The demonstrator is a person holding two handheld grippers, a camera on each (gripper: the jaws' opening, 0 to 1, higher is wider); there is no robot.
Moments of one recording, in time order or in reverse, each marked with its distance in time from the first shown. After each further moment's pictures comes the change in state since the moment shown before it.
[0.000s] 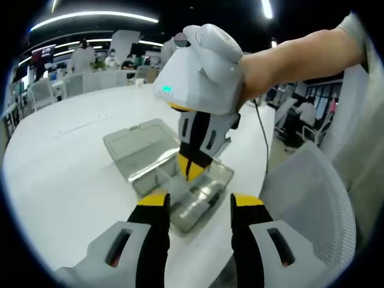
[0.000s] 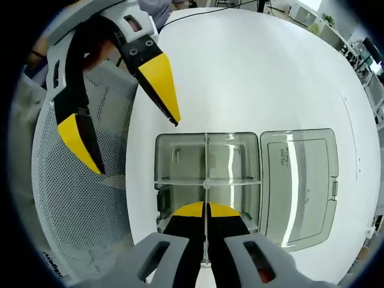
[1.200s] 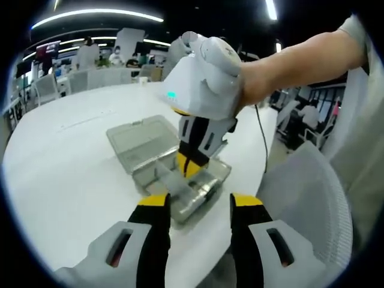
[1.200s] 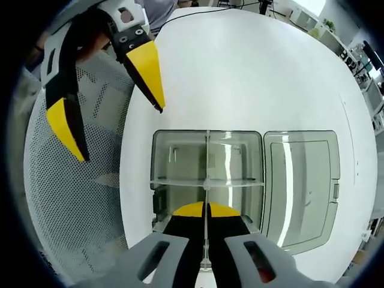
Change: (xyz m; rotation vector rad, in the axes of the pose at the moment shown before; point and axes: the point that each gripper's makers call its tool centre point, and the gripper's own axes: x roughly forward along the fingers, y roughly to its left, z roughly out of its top) left arm -0.011 -0.005 -0.008 -0.030 -0.001 0.023; right arm 0.006 -0.003 -0.002 -0.042 -0.005 -0.036
